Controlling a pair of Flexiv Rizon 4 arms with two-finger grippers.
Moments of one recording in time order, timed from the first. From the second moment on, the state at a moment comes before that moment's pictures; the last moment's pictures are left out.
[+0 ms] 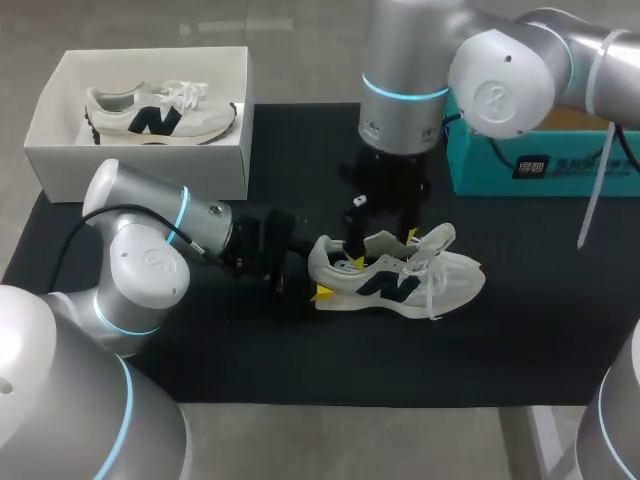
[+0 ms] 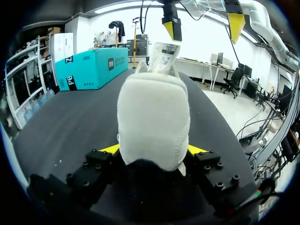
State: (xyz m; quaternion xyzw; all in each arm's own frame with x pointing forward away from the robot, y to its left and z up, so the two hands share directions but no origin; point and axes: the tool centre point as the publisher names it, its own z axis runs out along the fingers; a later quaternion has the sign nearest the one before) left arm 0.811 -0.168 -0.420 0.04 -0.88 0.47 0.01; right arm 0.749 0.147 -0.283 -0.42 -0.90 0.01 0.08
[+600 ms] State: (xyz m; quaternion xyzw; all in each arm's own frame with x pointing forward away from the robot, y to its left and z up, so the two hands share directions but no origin) left arm 0.811 -0.168 -0.420 0.04 -0.88 0.47 0.01; right arm 0.744 0.145 -0.286 -0.14 -0.98 0.01 0.12
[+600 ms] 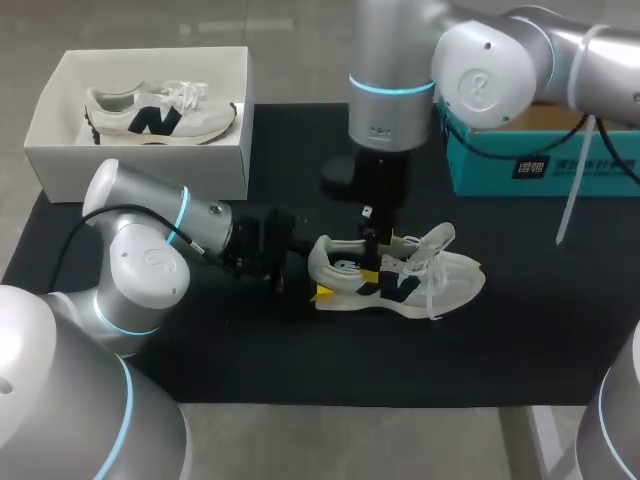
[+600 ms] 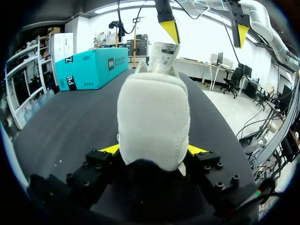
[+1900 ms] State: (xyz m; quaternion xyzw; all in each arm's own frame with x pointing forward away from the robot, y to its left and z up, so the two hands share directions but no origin) left arm 0.811 -0.168 -0.420 0.04 -0.88 0.47 0.01; right arm 0.775 0.144 -0.276 -0.03 -1.00 0.02 0.05
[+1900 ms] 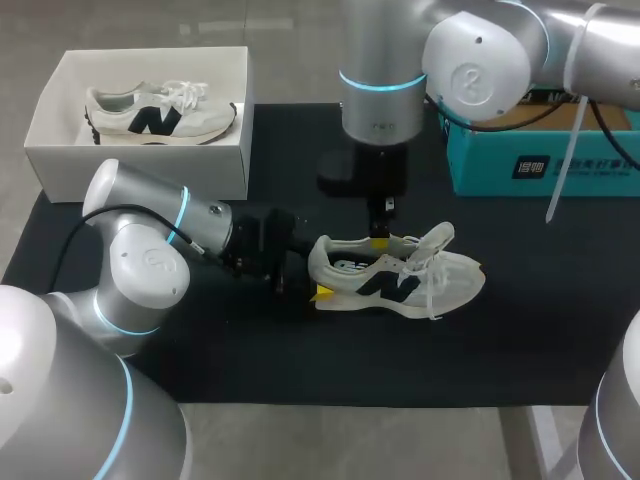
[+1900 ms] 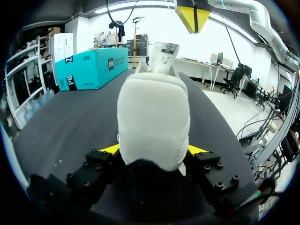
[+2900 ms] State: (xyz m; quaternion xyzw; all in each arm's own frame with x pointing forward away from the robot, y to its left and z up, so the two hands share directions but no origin) left arm 0.811 -0.168 -0.420 0.04 -0.88 0.47 0.01; right arm 0.801 0.151 -0.358 0.00 -1.00 0.00 0.02
